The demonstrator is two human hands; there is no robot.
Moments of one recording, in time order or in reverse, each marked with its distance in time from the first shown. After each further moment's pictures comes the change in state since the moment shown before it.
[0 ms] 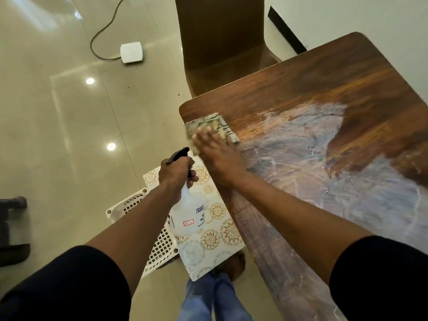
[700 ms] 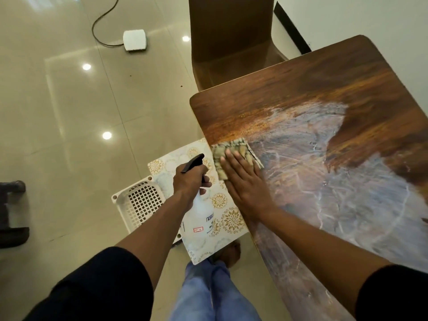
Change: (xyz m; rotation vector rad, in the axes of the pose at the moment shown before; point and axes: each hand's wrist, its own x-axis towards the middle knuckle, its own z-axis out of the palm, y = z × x) left_hand -0.031 -0.040 -0.012 -0.013 -0.113 -0.002; right_hand -0.111 -0.008 0.024 -0.050 0.140 0.047
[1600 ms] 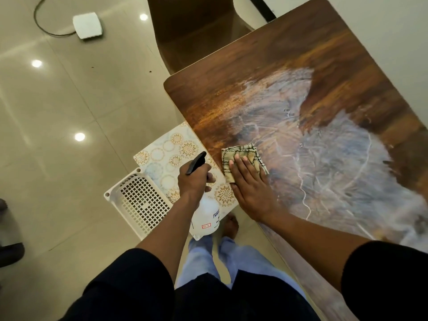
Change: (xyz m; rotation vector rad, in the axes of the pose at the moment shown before) left_hand -0.047 -0.031 0.015 0.081 -0.072 0.017; right_hand -0.102 -0.017 0.002 0.011 -0.094 0.248
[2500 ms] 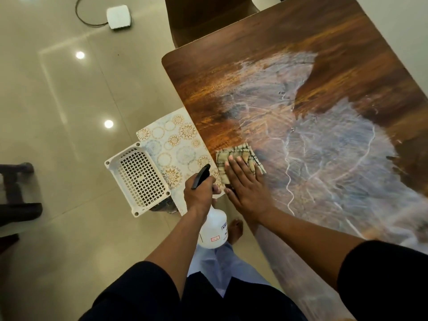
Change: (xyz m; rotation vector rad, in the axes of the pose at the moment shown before) left_hand -0.089 -0.099 0.068 -0.082 0.178 -0.030; right_hand -0.074 0.047 0.014 -0.037 0.012 -0.214
